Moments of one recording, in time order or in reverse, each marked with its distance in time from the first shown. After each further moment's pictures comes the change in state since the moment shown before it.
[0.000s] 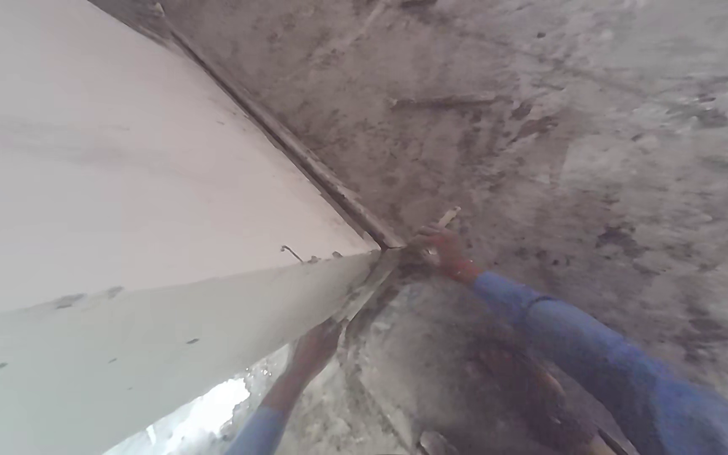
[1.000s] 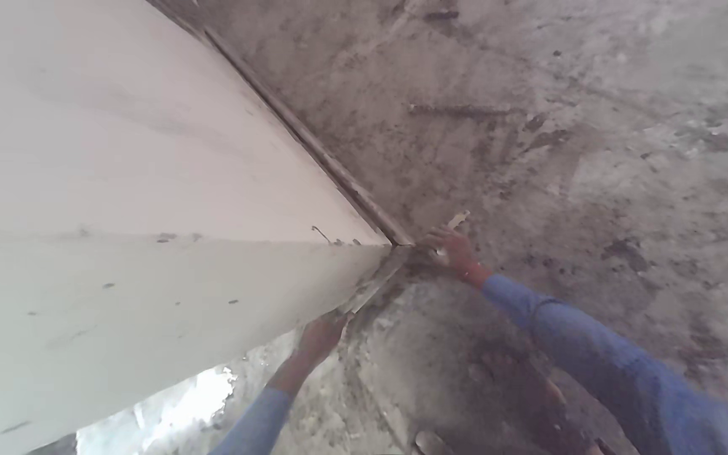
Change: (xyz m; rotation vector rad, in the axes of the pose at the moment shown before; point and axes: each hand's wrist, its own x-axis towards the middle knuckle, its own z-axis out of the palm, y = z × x) left_hand -0.001 0.006 -0.006 0.039 -0.054 -0.010; right_hand 0.000 0.001 0.001 -0.090 0.082 -0.099
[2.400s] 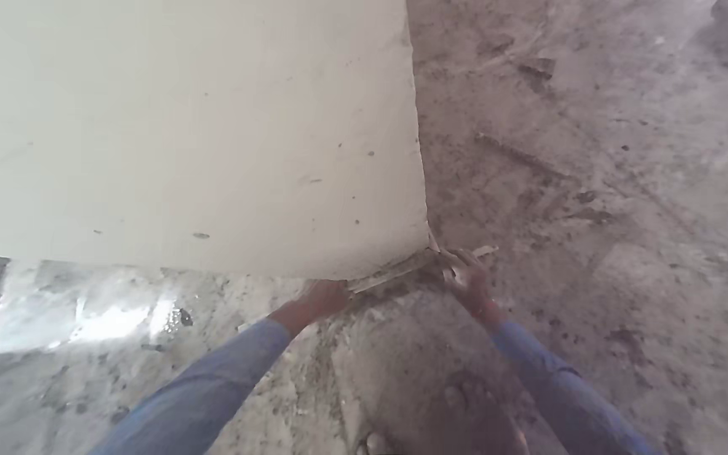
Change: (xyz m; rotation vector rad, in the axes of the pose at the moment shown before) left_hand 0.002 -0.019 -0.003 -0.052 -0.054 0.110; right_hand -0.003 -0.035 0.004 -0.140 0.264 -0.236
